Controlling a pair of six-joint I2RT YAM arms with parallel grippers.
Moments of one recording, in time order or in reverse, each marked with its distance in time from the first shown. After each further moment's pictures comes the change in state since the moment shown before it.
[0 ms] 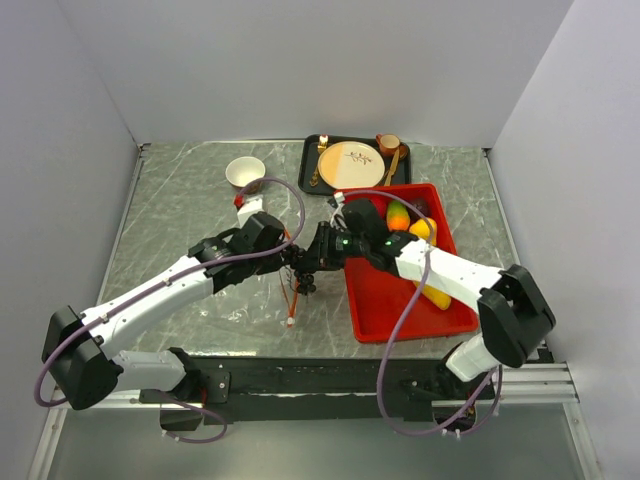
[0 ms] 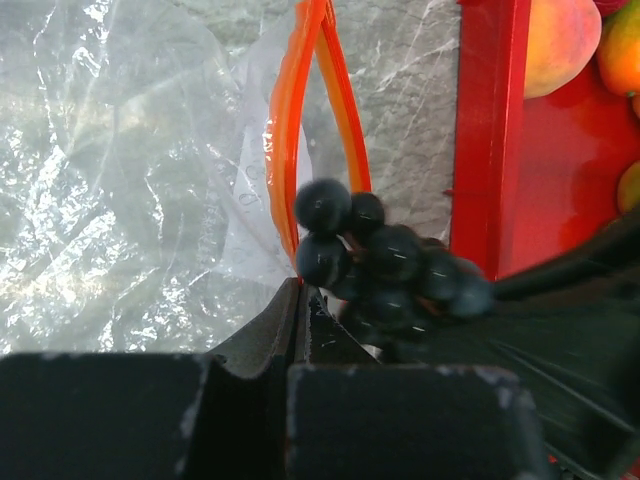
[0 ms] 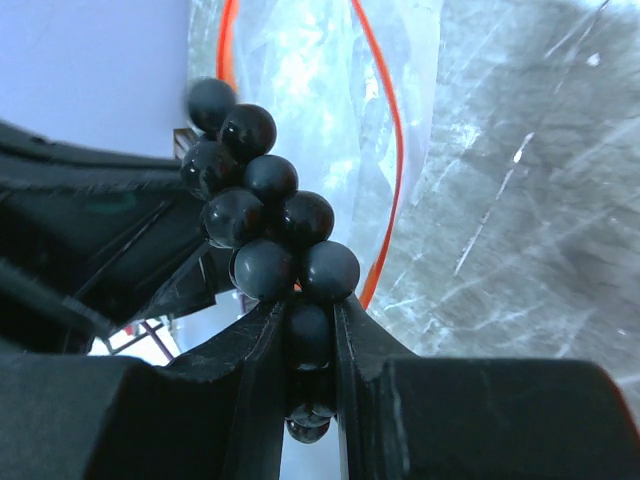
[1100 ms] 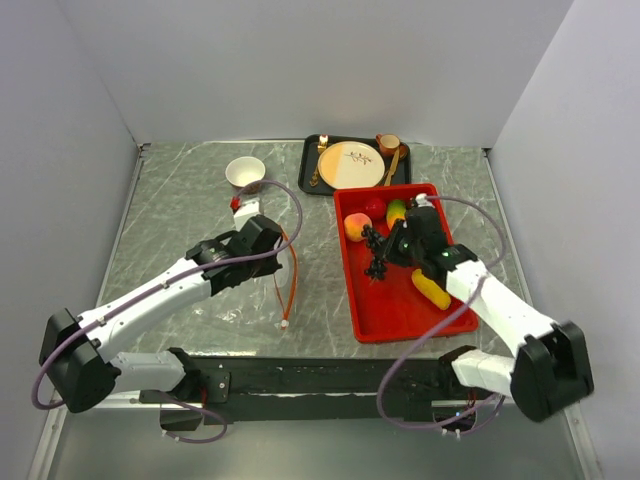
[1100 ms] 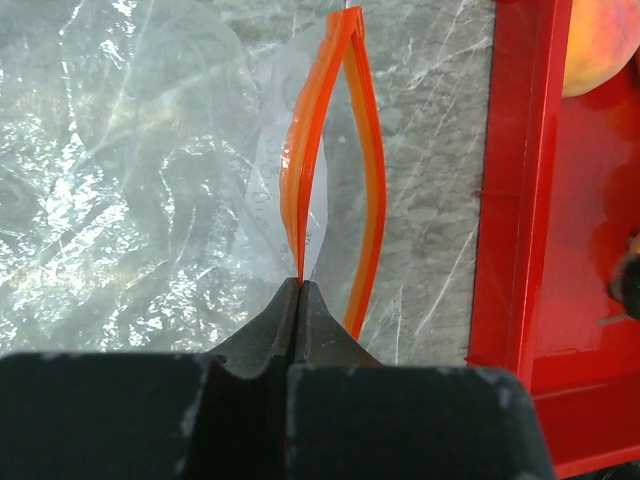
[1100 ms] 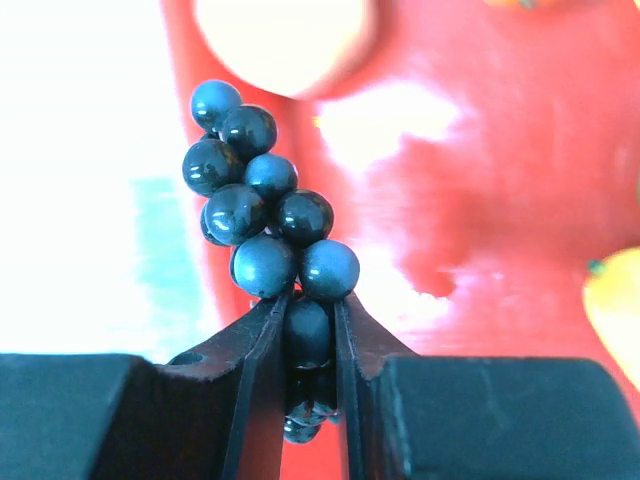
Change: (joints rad) left arm 0.000 -0.021 -0.019 -0.031 -0.032 0.000; right arm -0.313 -0.310 -0.211 -0.237 0.443 -0.187
